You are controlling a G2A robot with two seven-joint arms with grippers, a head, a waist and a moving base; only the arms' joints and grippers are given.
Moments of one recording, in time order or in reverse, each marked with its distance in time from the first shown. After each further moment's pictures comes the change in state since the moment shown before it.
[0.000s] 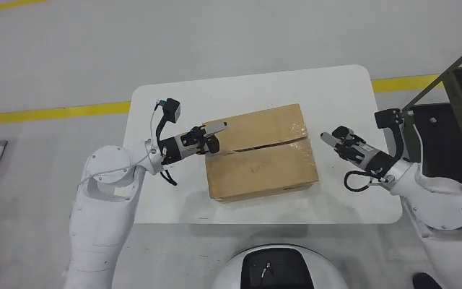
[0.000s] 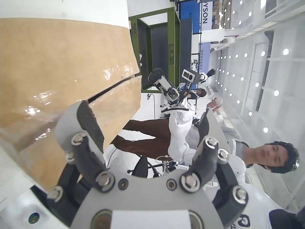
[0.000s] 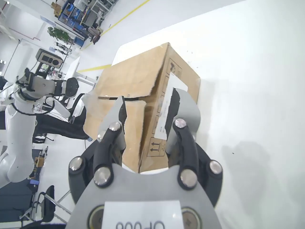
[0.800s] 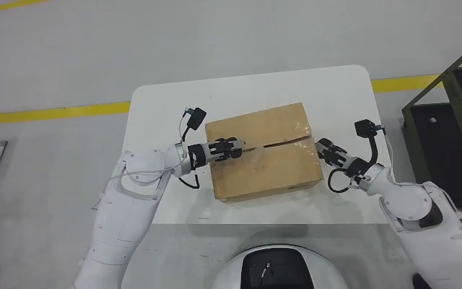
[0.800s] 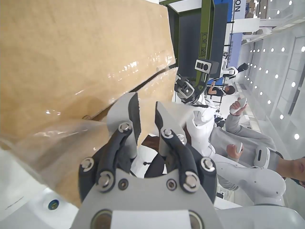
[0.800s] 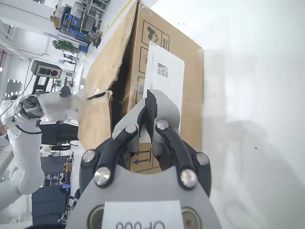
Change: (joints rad) left arm -0.069 -0.033 0.212 0.065 0.183 0.006 0.057; right arm 0.063 -0.031 -0.130 0.269 0.104 0.031 -0.095
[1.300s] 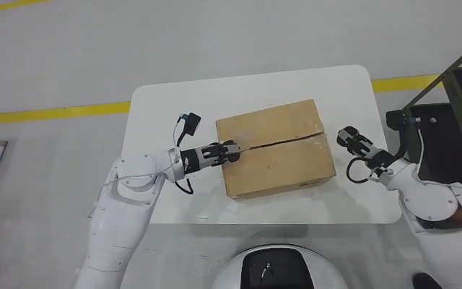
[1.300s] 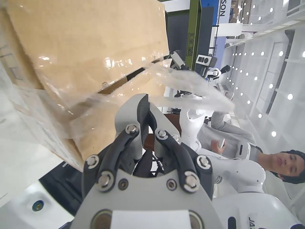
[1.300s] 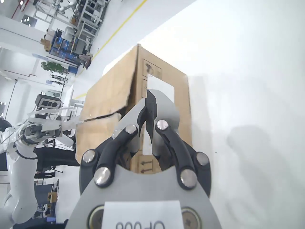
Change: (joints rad) left arm 0.058 0.009 -0.059 -0.019 -0.092 -0.007 -0.030; right arm -0.059 0.007 0.119 -0.072 -0.023 0.072 -0.052
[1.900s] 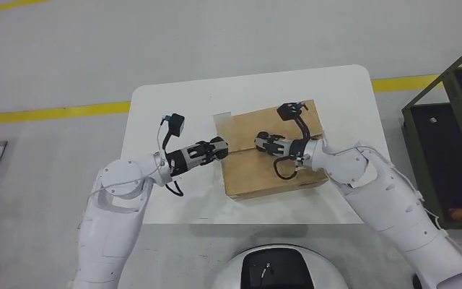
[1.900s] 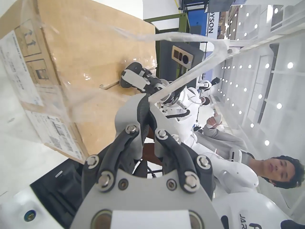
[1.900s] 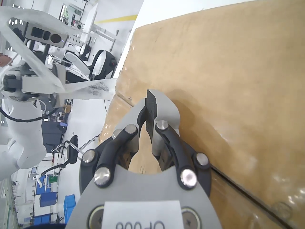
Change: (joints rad) left arm 0.078 0.015 -0.103 -0.048 -0.005 0.004 0.030; right arm 0.494 -0.074 -0.508 0.278 0.003 -0.075 0.143
